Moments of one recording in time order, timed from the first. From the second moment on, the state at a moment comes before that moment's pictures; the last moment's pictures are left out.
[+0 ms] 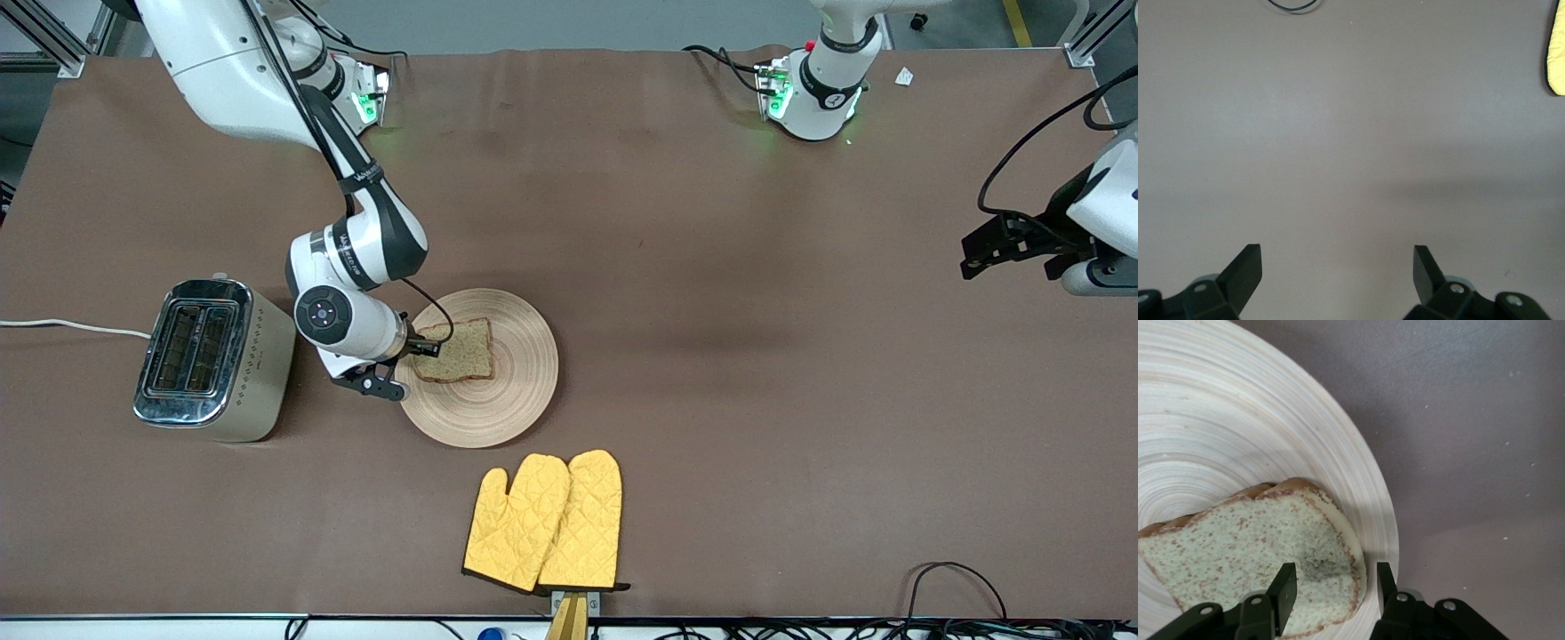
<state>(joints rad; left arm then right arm) 0.03 0.08 -0.13 -1.49 0.03 1.61 -0.06 0.32 0.54 0.07 -1.81 0.10 2.19 0.59</state>
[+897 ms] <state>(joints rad) 0.03 0.08 -0.17 -1.47 0.03 1.60 -0.06 0.32 0.56 0.07 -1.81 0.11 2.19 0.59</state>
